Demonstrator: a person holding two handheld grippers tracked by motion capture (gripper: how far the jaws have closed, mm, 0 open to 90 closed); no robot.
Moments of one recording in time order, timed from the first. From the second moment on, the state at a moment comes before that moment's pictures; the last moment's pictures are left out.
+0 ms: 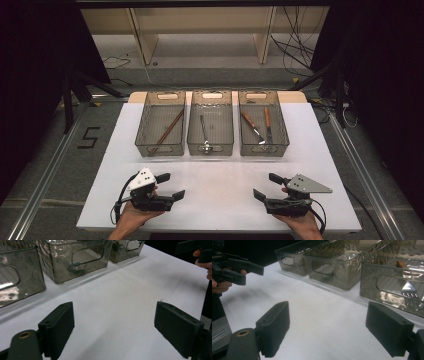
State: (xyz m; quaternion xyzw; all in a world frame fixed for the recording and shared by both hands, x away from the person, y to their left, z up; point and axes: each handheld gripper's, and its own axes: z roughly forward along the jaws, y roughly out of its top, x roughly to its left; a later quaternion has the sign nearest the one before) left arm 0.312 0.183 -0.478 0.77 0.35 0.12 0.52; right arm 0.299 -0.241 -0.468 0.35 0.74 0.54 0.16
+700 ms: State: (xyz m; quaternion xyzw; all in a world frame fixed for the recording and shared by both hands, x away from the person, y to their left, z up) left arm 0.313 0.183 -0.479 0.77 0.35 0.12 0.52; right arm 0.299 -0.243 -0.467 0.36 0.74 0.55 0.17
